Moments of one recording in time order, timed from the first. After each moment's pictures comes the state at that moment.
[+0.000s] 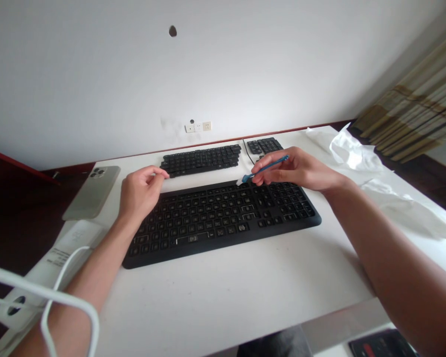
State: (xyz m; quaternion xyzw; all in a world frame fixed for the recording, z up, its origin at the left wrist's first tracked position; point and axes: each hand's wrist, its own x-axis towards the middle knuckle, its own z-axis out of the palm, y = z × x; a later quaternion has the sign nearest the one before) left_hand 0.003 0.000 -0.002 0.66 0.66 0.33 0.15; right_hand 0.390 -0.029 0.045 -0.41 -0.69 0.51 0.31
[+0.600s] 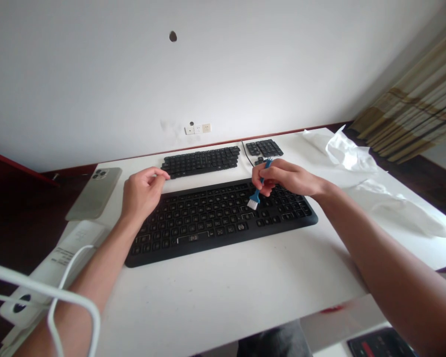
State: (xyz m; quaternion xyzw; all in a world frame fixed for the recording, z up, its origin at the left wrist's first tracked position) left_hand 0.003 -0.001 0.000 0.66 0.66 0.33 0.15; right_hand 0.382 -0.026 0.035 -0.36 -0.74 0.52 0.22
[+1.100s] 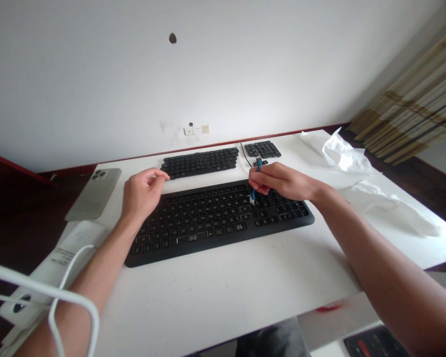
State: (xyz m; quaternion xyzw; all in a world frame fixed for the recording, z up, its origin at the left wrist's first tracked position) left_hand 0.002 0.001 -0.002 0.66 0.66 0.33 0.15; right_hand 0.380 -0.033 0.042 -0.40 -0.78 0.42 0.22
